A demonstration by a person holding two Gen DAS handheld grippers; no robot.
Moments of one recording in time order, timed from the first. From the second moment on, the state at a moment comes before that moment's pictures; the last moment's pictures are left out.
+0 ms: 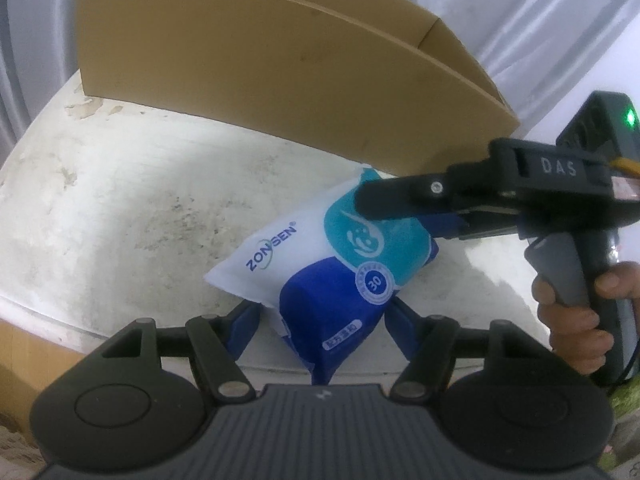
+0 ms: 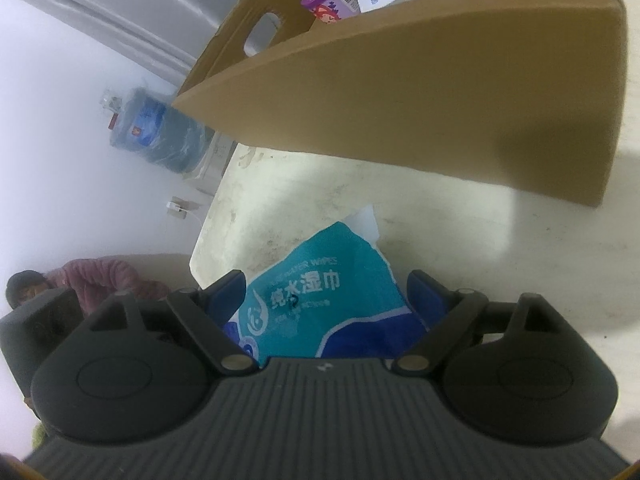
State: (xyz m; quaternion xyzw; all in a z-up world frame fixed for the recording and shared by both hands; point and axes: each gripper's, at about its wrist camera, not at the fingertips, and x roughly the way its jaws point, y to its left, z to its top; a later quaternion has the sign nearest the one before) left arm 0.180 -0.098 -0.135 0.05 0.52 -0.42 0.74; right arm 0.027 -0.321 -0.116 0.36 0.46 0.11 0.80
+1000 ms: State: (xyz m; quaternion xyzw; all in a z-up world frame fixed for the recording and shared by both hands) left arm 0.172 -0.099 -0.127 0.05 0.52 -0.42 0.74; right arm 0.024 -0.330 -0.115 0.36 0.45 0.11 0.81
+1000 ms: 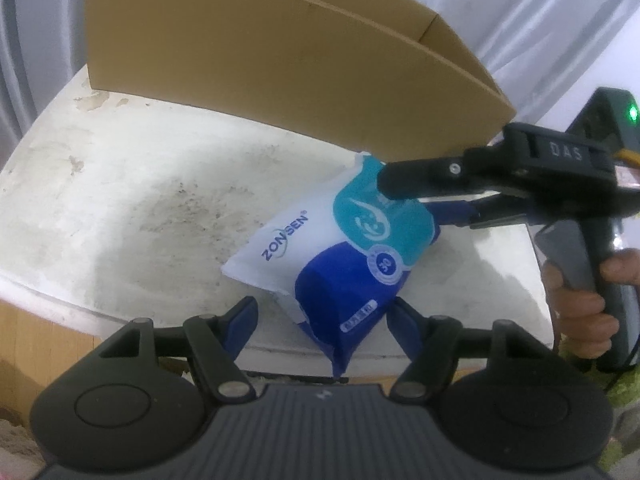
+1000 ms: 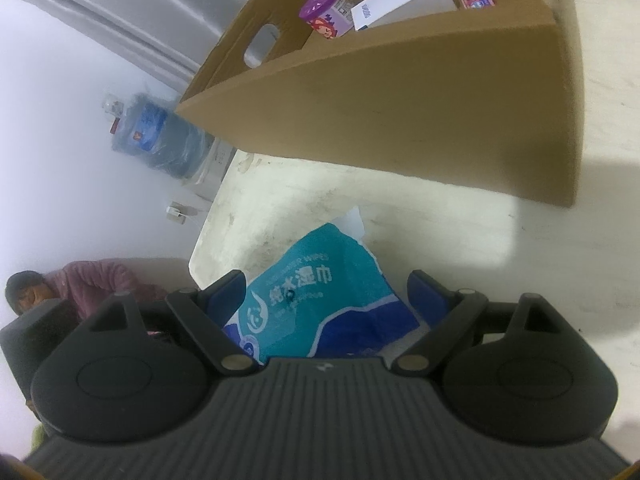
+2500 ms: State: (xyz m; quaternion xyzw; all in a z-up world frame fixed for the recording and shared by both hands) left arm 0.176 -0.099 -0.123 0.07 0.50 -0.42 0.76; right arm 0.015 -0.325 -0.109 0.33 0.43 0.12 0.83
